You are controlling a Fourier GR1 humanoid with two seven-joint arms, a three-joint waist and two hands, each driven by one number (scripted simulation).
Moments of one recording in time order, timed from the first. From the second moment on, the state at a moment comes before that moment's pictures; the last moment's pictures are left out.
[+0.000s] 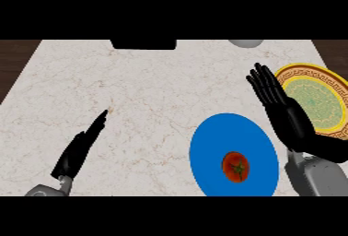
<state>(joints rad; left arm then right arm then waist) -0.06 0.42 -0.35 -1.43 0.09 0.13 0.17 -0.24 -0.29 0.17 -1.57 -0.28 0.10 -0.23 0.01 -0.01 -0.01</state>
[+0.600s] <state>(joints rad) -0.27 0.40 -0.33 -1.60 0.11 0.06 0.03 -0.46 -0.54 0.52 -1.36 -0.05 0.50 0.12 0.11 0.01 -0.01</state>
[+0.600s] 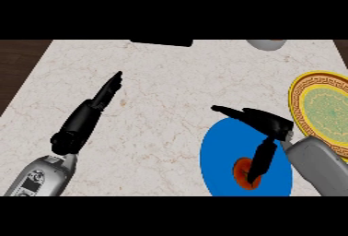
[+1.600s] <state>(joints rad) -0.20 0.43 -0.18 -1.59 0.14 -0.02 -0.06 -0.75 -0.38 0.65 -1.35 0.07 0.92 0.58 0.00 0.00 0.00</state>
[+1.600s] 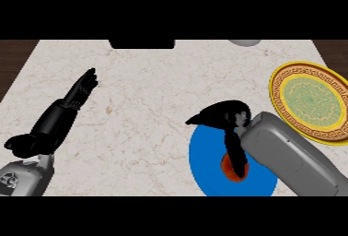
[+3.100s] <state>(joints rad) -0.16 0.37 -0.09 -1.64 0.08 -0.12 -0.04 -0.75 -0.29 0.58 -1.18 0.18 1.13 0.68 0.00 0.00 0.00</state>
